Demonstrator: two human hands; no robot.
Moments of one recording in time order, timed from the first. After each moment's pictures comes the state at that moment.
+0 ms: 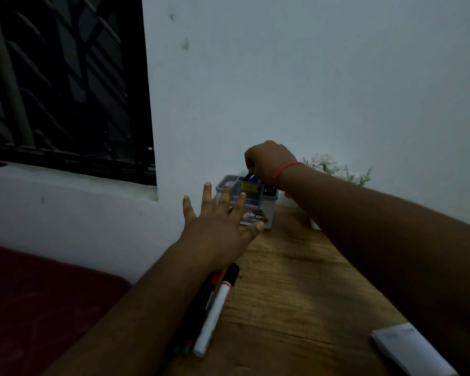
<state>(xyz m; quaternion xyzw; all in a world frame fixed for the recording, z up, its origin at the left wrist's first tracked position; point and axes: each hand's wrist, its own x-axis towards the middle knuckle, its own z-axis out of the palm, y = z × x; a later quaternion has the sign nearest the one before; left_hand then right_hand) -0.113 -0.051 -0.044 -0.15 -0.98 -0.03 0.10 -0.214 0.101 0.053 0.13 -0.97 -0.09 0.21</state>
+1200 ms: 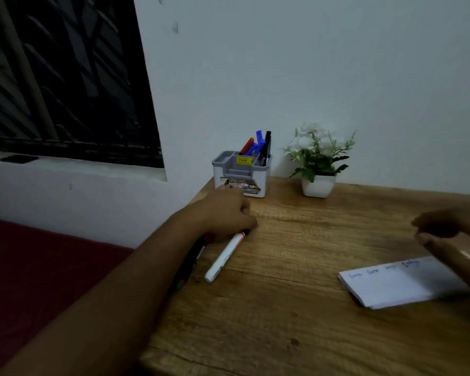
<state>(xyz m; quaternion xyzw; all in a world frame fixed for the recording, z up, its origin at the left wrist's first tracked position) -0.077 -0.031 -0.028 -0.24 -0.96 -0.14 0.01 0.075 0.367 -0.076 0.10 -0.95 0.18 0.24</state>
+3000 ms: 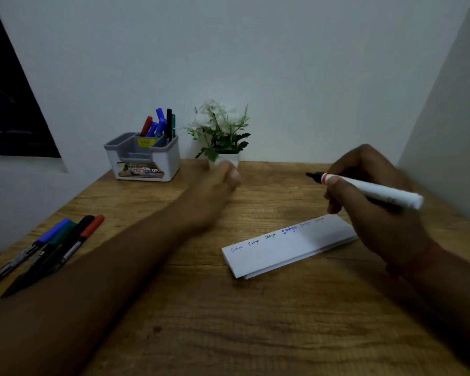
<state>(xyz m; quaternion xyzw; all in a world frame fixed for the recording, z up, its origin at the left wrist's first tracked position) -0.045 0.116 -0.048 -0.33 -0.84 -0.43 0.04 0.103 0.344 -0.027 0.12 -0.81 0.42 0.39</state>
